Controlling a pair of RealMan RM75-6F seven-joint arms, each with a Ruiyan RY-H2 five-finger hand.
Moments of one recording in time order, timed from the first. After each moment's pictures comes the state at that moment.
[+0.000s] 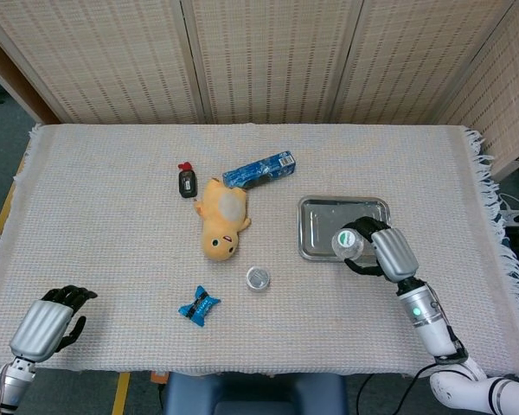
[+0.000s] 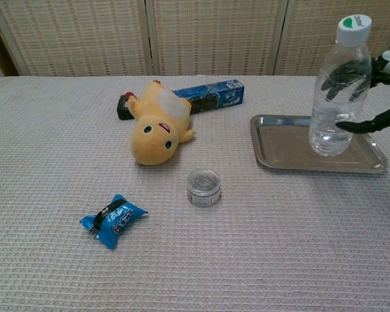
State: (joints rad) left arm -0.18 -1.16 0.07 -1.55 1.65 1.38 0.15; right arm 0.46 -1.43 0.15 -1.39 -1.47 1.25 0.18
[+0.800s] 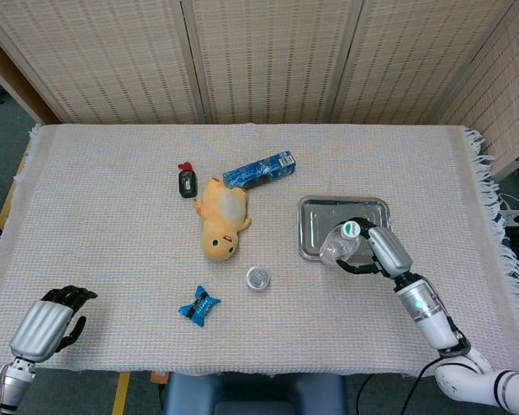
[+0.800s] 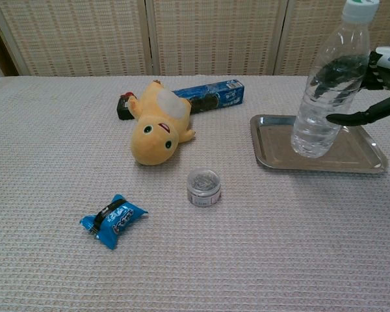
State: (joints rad) left arm -0.18 -1.16 0.07 -1.55 1.65 1.38 0.15; right arm 0.51 -1.36 0.13 -1.40 -1.53 1.11 0.70
